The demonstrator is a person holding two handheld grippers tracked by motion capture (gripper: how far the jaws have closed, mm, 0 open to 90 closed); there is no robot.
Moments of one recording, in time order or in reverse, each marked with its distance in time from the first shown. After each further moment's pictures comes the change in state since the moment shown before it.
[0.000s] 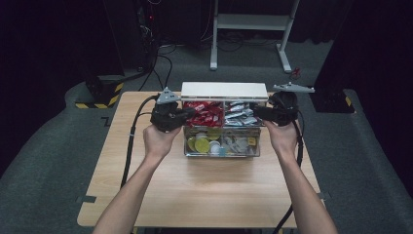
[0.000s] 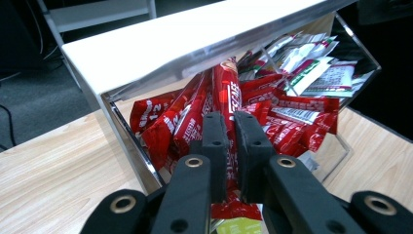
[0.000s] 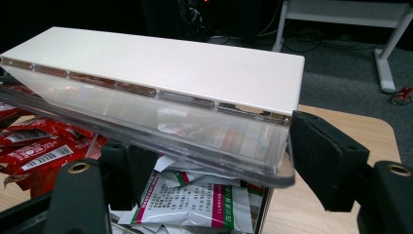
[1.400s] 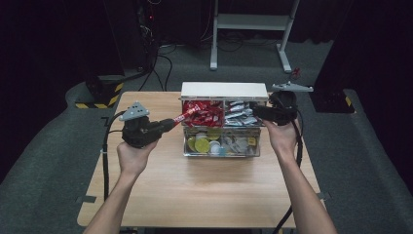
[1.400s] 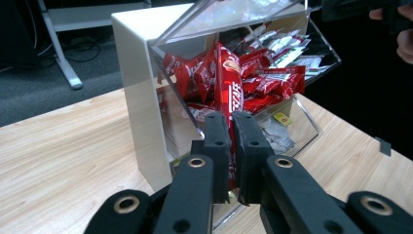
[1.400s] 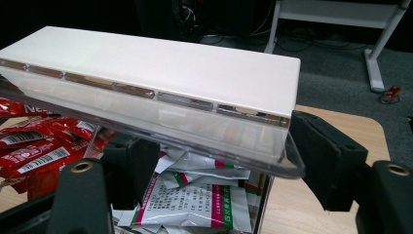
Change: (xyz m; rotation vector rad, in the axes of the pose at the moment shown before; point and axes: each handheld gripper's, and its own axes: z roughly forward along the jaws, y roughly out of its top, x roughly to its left) left arm 0.013 -0.040 -0.068 -0.071 -0.035 -0.075; right arm 0.004 0.002 -0.001 0.005 -0.029 -0.006
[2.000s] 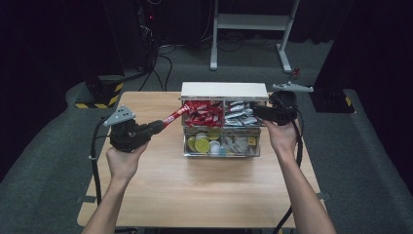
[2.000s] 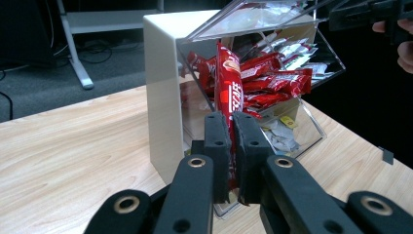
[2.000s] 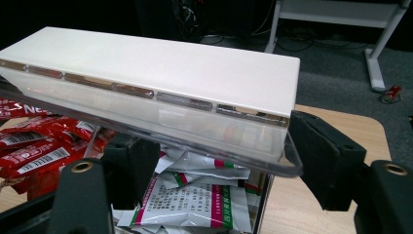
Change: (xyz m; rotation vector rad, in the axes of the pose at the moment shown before) left arm 0.009 -0.010 -0.024 -0.030 0.026 -0.047; right arm 0.000 0.000 0.000 0.001 0.002 0.009
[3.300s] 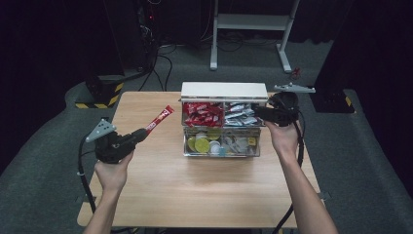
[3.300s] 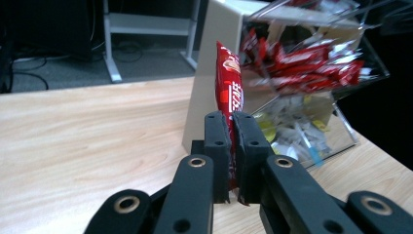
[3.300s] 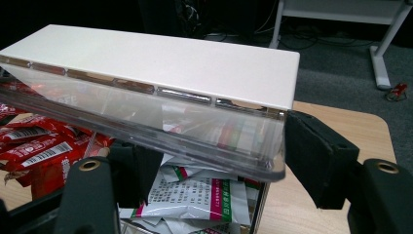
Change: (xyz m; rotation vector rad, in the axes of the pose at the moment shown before) left arm 0.026 -0.046 -0.021 -0.063 0.110 -0.101; right arm -0.003 -0.003 -0.002 0.003 0.015 0.002
